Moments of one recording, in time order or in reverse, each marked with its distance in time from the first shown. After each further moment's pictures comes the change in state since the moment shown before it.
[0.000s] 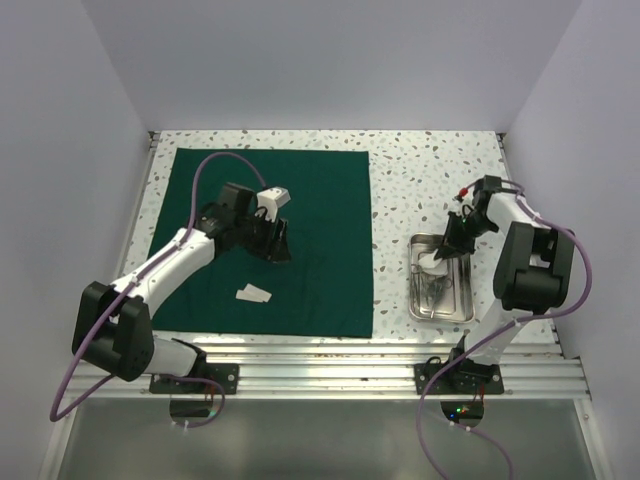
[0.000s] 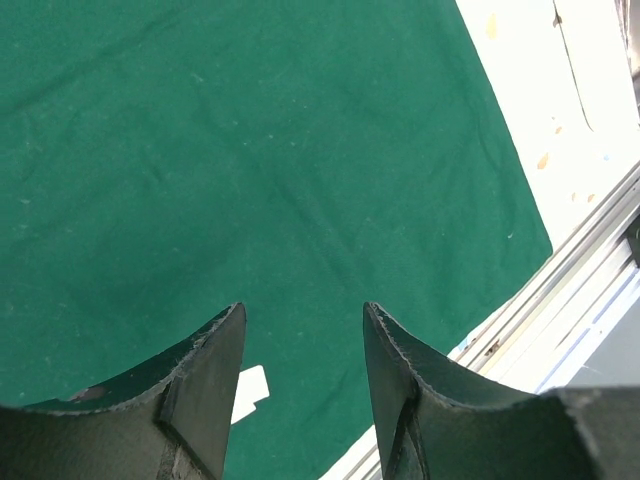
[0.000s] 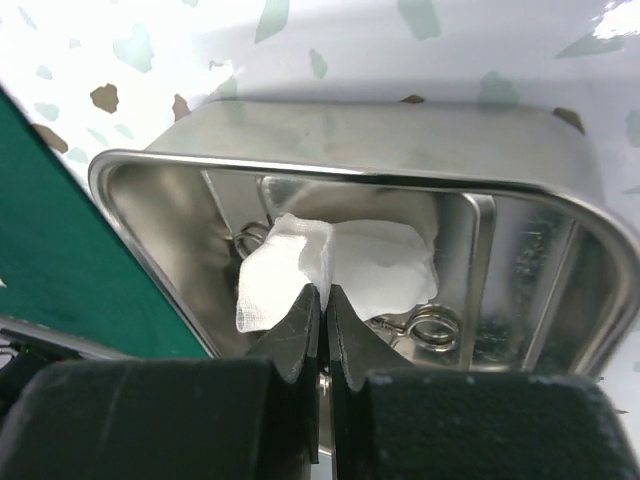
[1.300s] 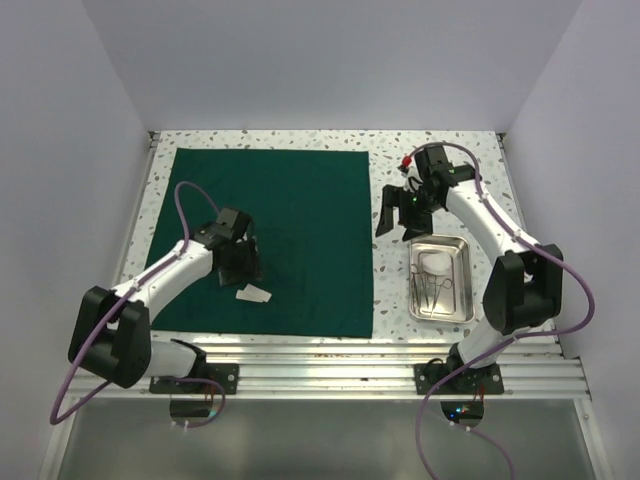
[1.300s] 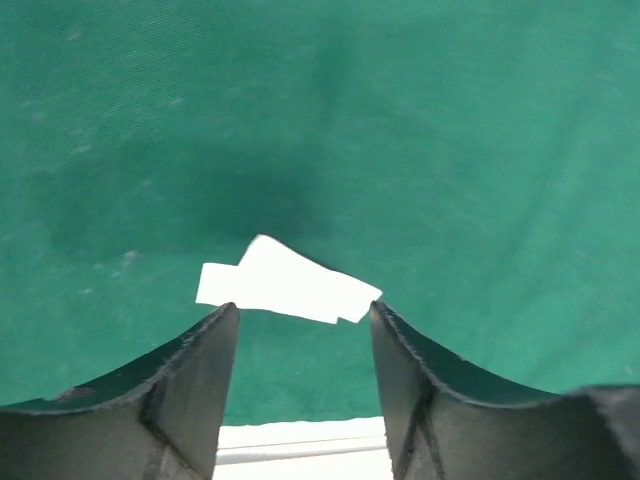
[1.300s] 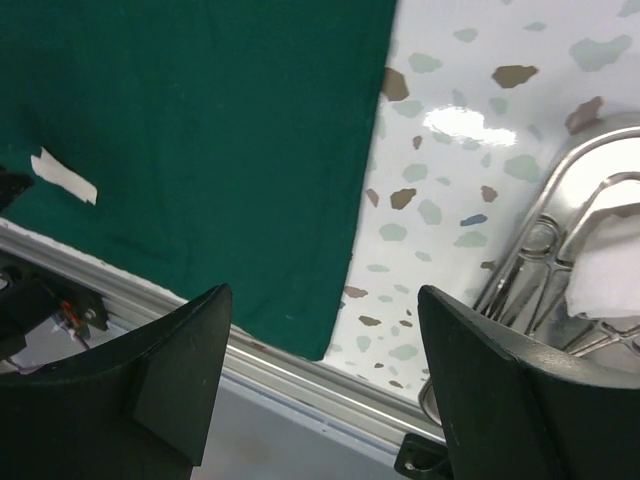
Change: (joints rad) left arm 0.012 -0.047 -0.138 -0.196 -0.463 -0.517; right arm 0.417 -0.137 0.212 -0.081 0.027 0.156
